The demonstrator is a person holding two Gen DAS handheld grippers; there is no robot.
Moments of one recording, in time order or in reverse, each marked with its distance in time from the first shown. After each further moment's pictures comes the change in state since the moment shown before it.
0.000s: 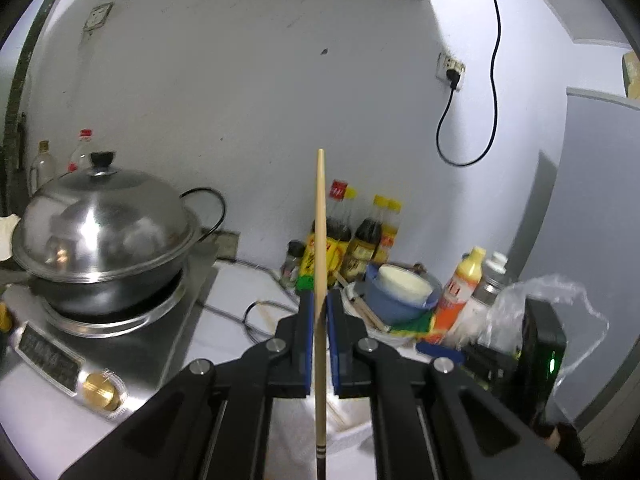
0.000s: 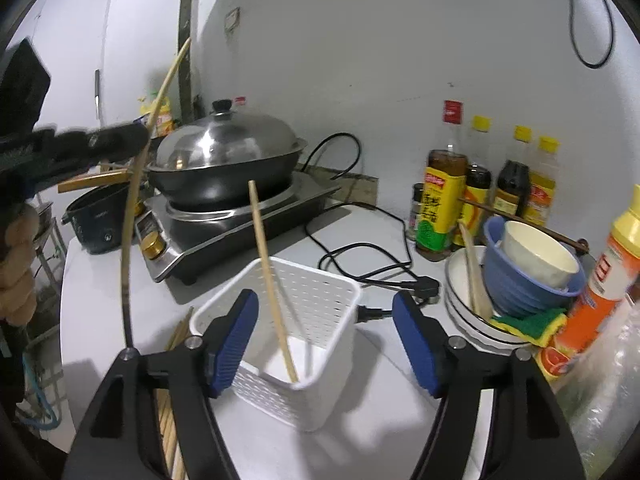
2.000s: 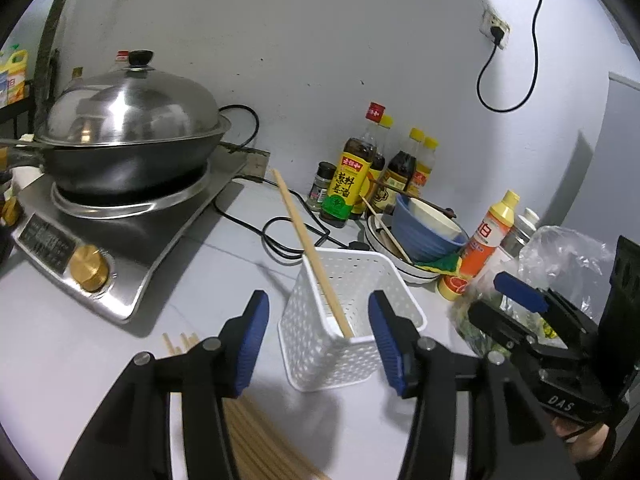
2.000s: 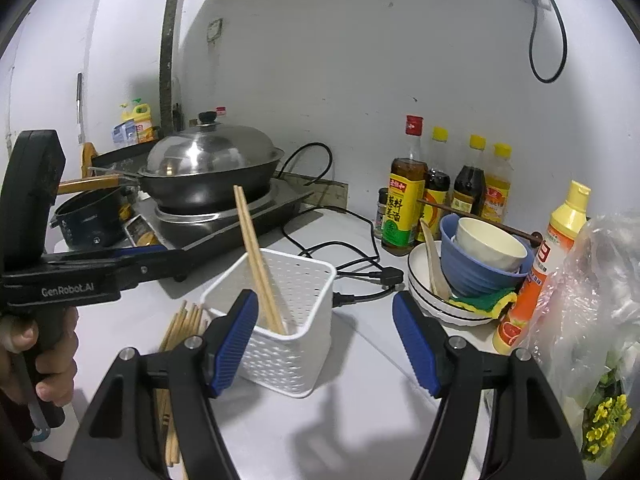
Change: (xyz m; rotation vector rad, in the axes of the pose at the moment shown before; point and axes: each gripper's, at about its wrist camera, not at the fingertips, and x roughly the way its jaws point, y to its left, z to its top) left arm 0.006 0.001 -0.079 -0.120 0.176 0.123; right arm -0.055 0.015 -0.006 0.011 -0.016 -0.106
